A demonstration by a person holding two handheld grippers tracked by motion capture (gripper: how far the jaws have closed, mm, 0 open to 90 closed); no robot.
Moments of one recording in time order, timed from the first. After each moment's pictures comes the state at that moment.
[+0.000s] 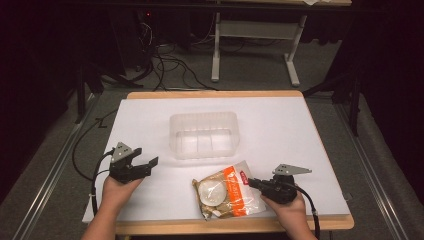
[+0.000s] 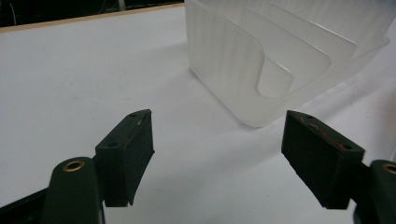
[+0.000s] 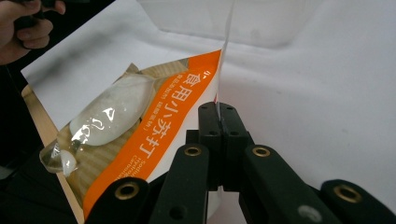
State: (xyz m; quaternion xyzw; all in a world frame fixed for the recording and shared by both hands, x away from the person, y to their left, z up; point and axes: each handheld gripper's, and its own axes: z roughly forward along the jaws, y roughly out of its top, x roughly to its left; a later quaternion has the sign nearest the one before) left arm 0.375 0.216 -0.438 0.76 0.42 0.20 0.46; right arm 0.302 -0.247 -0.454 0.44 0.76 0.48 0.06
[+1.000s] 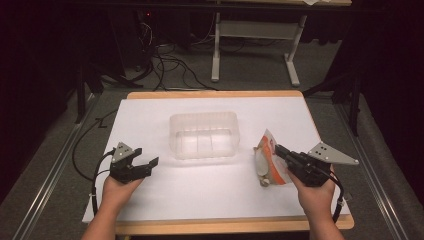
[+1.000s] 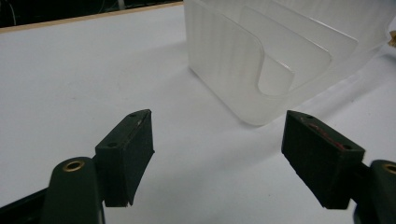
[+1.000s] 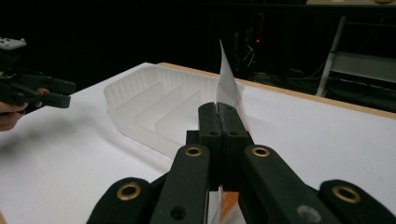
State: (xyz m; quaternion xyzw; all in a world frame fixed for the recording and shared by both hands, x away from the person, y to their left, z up) left arm 0.375 0.216 -0.438 0.76 0.42 0.20 0.45; right arm 0.299 -0.288 -0.359 0.40 0.70 0.54 0.25
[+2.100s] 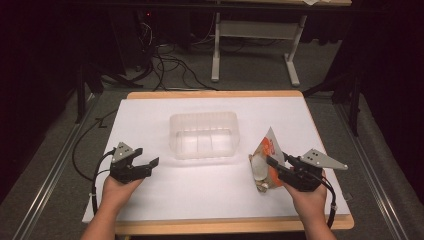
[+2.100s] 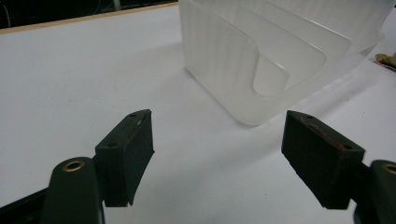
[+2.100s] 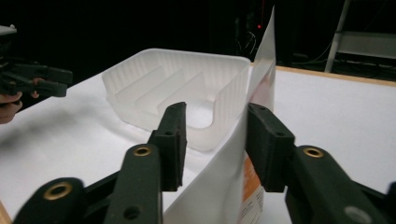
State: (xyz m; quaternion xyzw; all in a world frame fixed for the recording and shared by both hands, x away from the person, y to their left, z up) left arm 0.375 0.216 -0.437 0.76 0.42 0.20 0.46; right arm 0.297 -0.279 -0.386 0.42 0.70 0.53 0.23
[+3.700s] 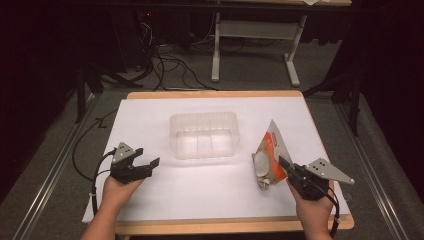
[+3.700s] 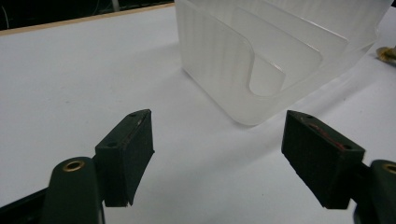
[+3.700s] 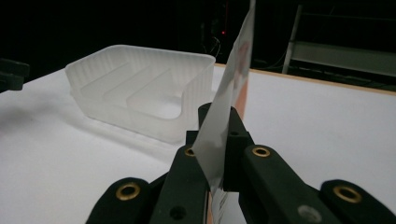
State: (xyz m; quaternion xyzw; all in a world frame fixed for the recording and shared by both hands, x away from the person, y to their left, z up) left arm 0.374 0.213 -0.437 0.76 0.41 0.20 0.45; right arm 0.275 -0.284 -0.388 0.45 0.68 0.50 0.30
